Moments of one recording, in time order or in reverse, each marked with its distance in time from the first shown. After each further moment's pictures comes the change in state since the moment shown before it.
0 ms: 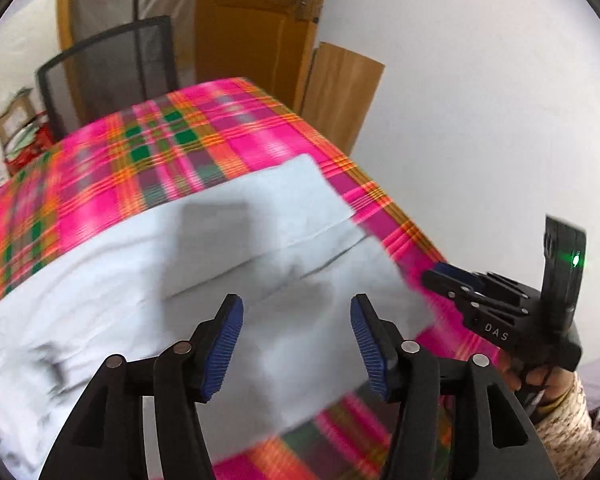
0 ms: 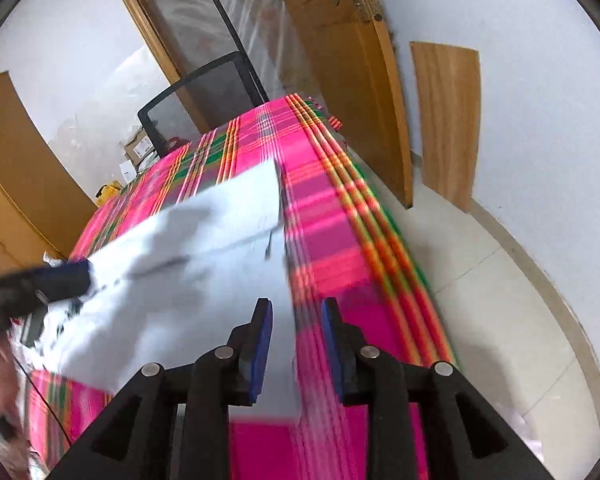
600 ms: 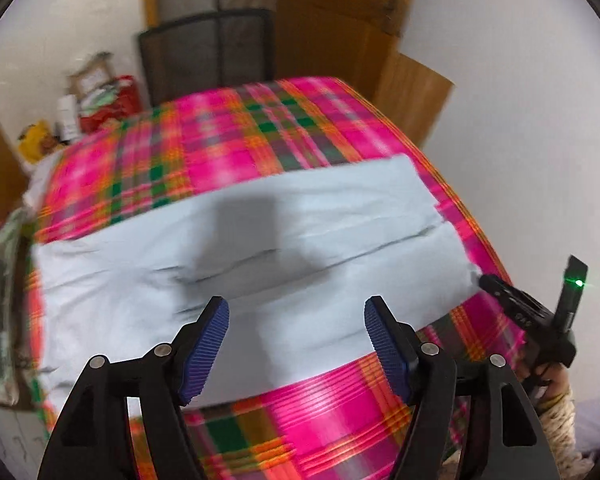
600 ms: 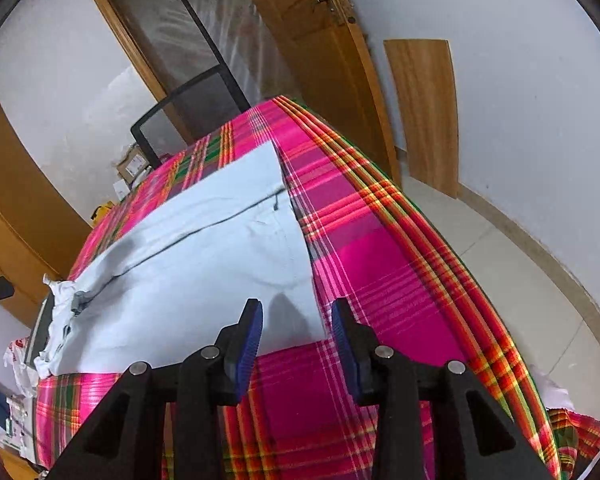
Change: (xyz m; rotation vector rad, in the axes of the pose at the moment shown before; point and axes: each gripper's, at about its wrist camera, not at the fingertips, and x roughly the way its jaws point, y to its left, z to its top) left arm -0.065 0.094 -0.027 -0.126 0.028 0.130; right arm -0.007 0.007 -0.036 0.112 -0.045 -0.013
